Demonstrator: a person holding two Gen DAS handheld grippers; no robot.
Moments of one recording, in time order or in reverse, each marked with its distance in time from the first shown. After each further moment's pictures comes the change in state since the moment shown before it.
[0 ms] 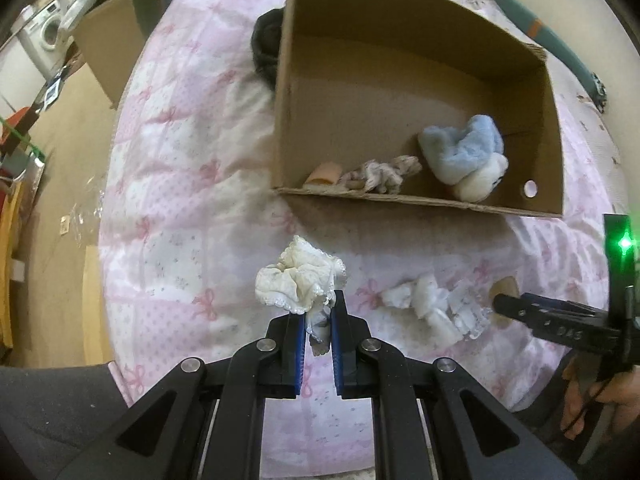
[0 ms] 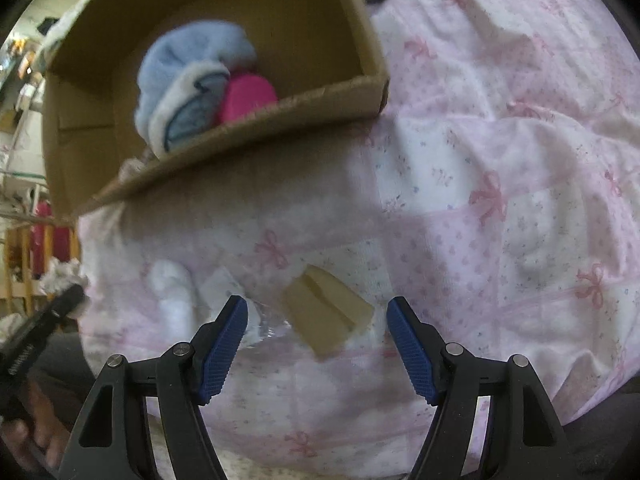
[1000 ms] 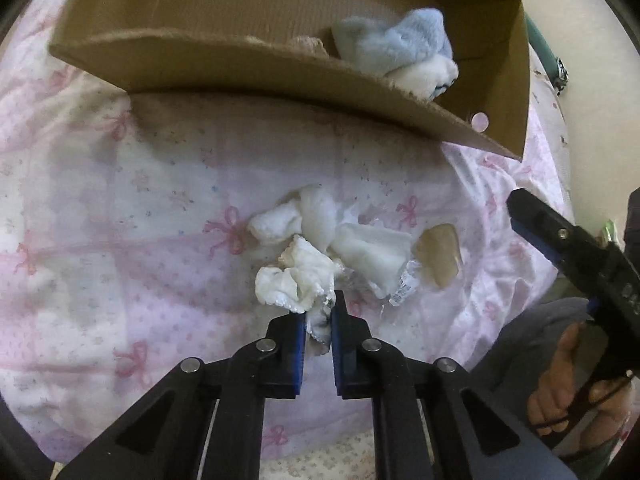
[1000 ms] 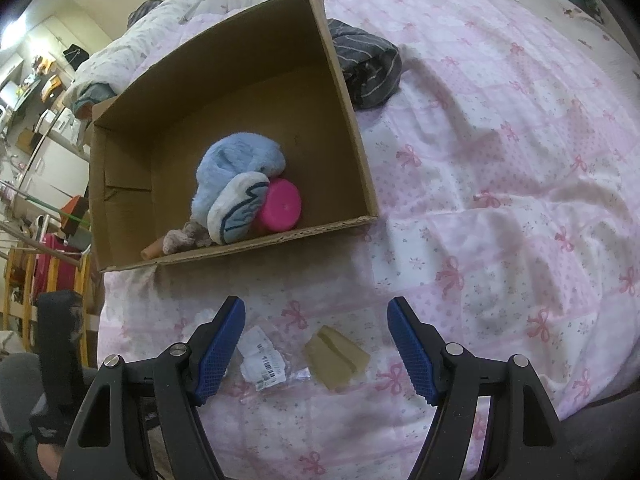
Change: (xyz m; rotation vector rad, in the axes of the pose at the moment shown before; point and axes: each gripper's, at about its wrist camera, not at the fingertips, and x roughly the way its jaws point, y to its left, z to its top) left arm 0.065 -0.045 -0.019 -0.033 0.244 -0.311; right arm -0.062 0.012 -0.002 -0.010 -0.284 0.007
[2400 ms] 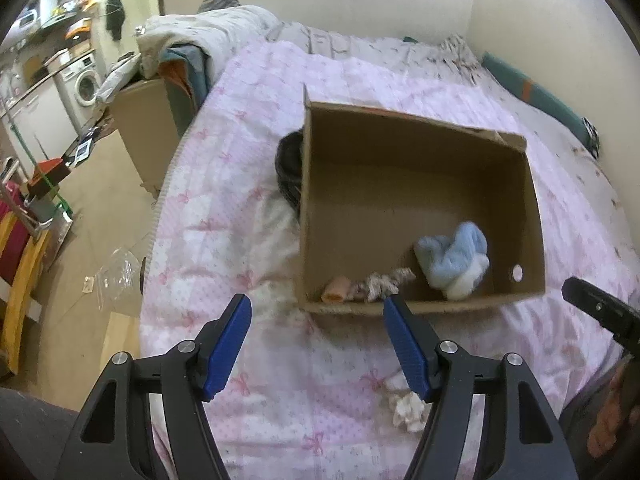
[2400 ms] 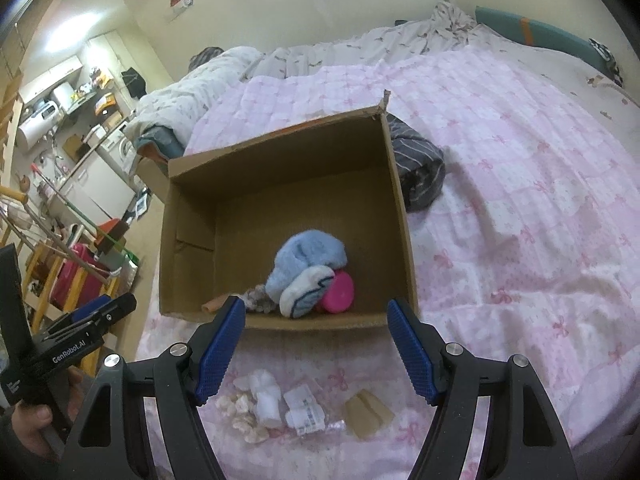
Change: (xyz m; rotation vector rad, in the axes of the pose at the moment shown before) left arm -0.132 -0.005 0.000 0.085 -0.589 0.392; right arm -0.059 0.022 0.015 -0.123 -0.257 0.110
